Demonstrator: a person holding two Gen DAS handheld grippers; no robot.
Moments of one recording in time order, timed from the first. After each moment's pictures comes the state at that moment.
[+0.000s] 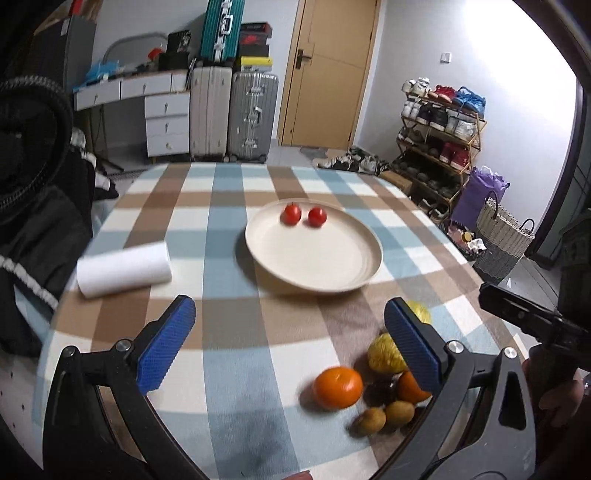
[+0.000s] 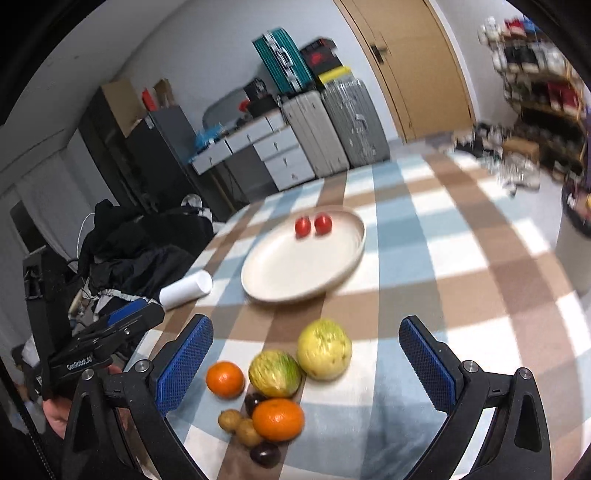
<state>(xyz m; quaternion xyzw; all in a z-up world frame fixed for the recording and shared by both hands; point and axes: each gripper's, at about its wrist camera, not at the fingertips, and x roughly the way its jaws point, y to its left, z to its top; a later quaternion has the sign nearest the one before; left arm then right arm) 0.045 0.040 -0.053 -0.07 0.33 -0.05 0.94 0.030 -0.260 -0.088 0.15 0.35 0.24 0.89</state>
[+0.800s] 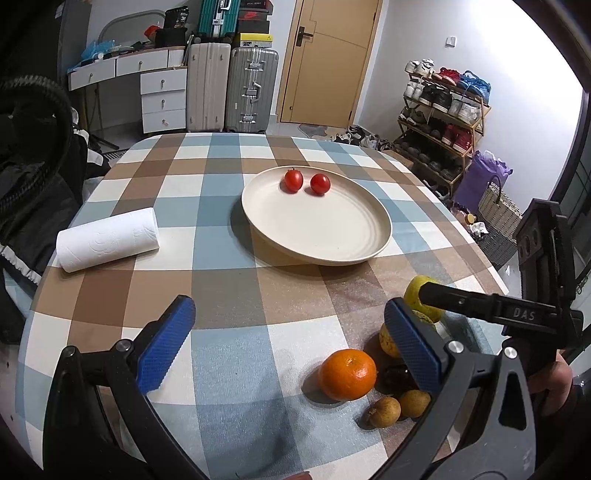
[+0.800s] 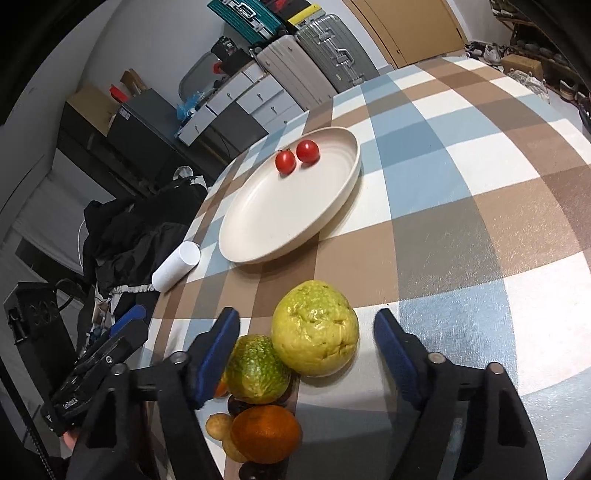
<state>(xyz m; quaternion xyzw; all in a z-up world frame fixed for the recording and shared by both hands) 0.078 0.037 -0.089 -0.07 0.37 -0.05 0.92 0.081 -0.245 -0.146 0.21 0.46 0.25 0.83</state>
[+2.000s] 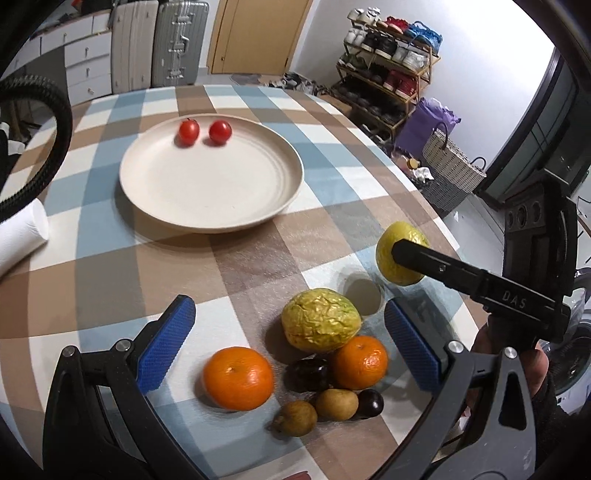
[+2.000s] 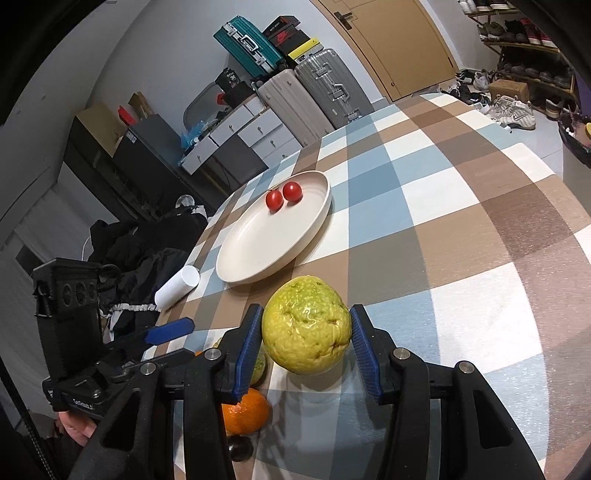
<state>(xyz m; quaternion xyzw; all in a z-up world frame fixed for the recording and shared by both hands) 0.113 -0.034 -0.112 -0.06 0.46 -0.19 0.86 0.051 -0.293 -0.130 0.22 0.39 0.24 0.86</state>
